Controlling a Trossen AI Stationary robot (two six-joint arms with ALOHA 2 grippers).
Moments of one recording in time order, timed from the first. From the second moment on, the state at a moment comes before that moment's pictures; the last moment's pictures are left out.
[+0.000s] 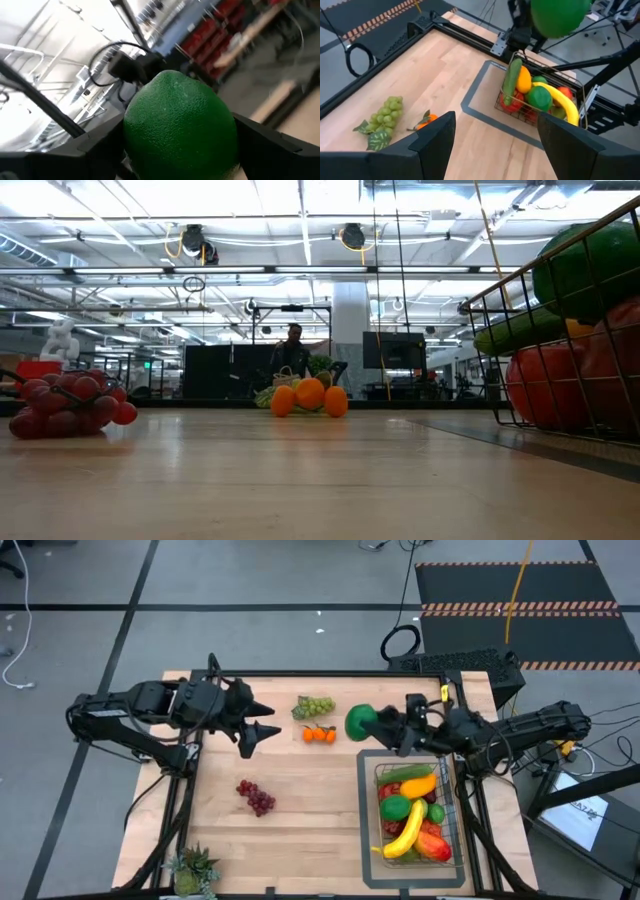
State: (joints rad) left arm -0.09 1.19 1.54 -0.86 -0.23 -0.48; right arm 0.18 1.09 0.86 0.48 0.37 0.80
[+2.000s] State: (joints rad) left arm -0.12 1.20 1.54 -0.92 -0.32 -0.81; right arm 0.45 0.79 0.86 -0.38 -0.11 1.38
